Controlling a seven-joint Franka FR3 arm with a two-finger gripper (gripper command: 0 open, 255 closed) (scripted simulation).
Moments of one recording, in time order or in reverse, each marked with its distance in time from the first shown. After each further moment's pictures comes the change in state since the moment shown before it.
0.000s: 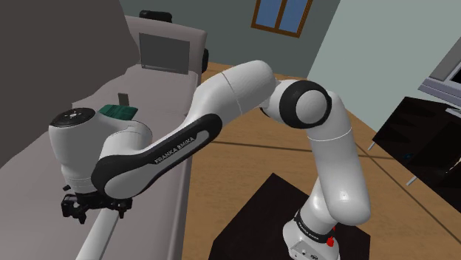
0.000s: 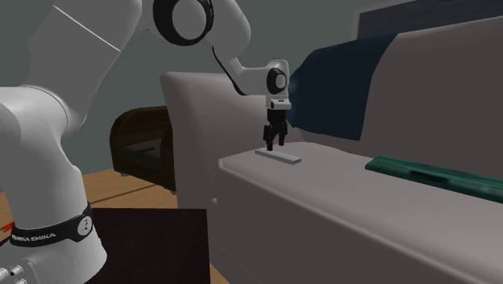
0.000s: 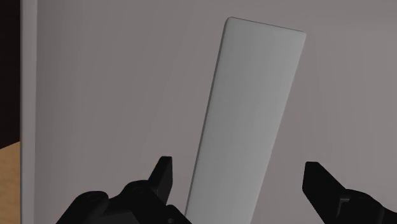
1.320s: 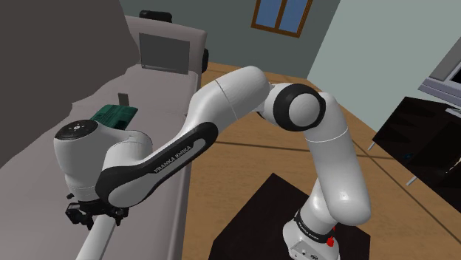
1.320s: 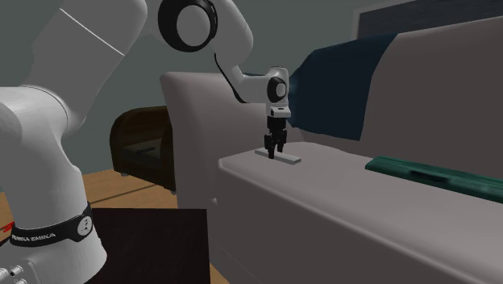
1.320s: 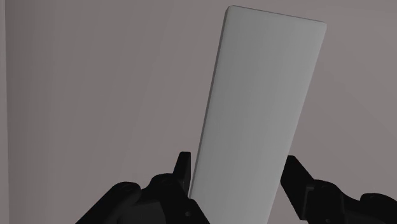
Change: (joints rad) arm 0.012 0.040 -0.019 -0.011 -0.024 0.049 0.015
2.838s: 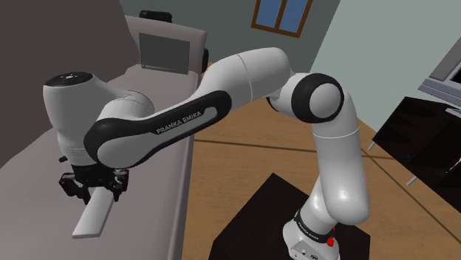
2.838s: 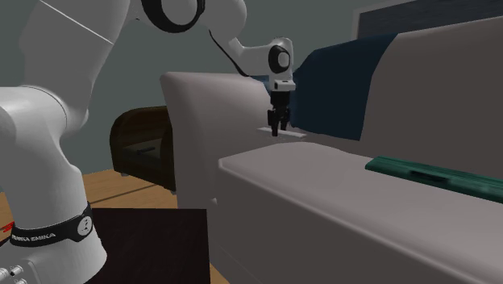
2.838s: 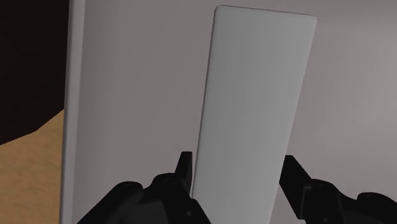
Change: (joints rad) arm -0.051 -0.122 0.051 0.065 0.078 -0.174 -0.069
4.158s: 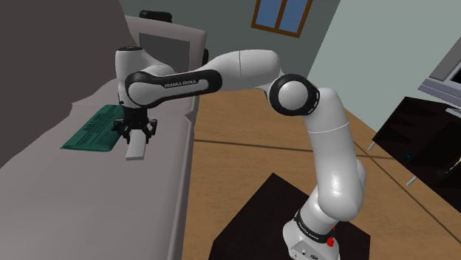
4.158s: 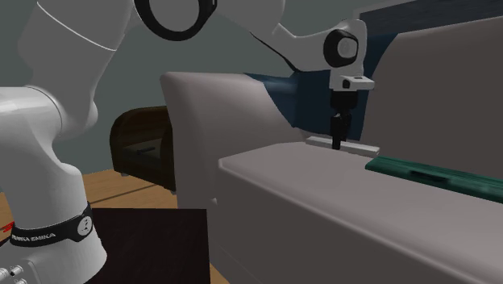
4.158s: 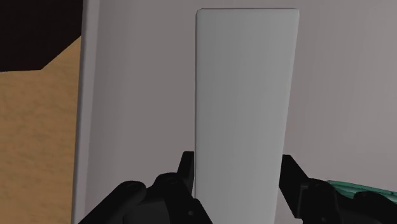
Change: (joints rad) arm -0.249 0.108 -0.086 0.215 0.009 -0.088 -0.389
